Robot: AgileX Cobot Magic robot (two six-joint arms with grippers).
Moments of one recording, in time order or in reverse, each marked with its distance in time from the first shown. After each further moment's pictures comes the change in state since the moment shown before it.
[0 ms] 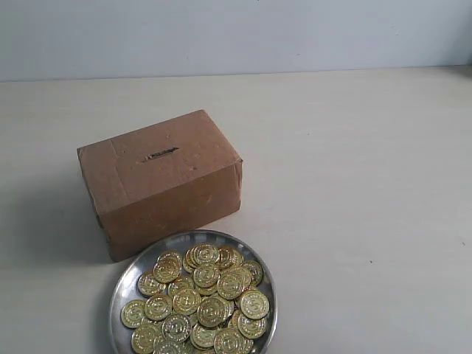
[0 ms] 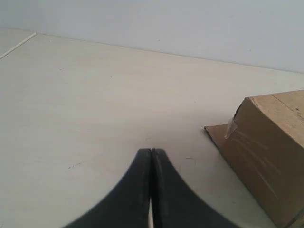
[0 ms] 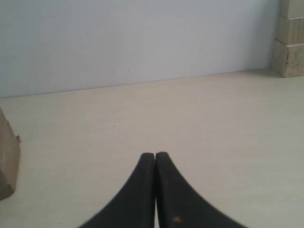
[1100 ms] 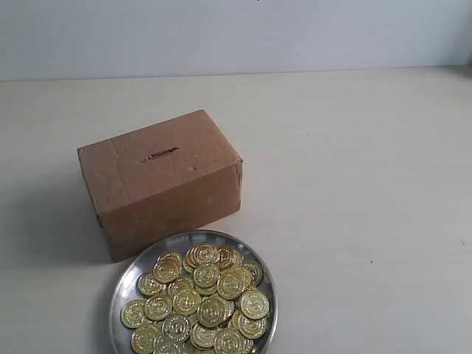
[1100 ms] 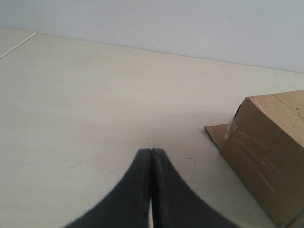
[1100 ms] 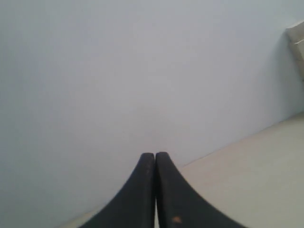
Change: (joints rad) left arm 0.000 0.000 0.000 0.000 0.000 0.000; right arm 0.000 0.000 0.000 0.185 -0.328 0.210
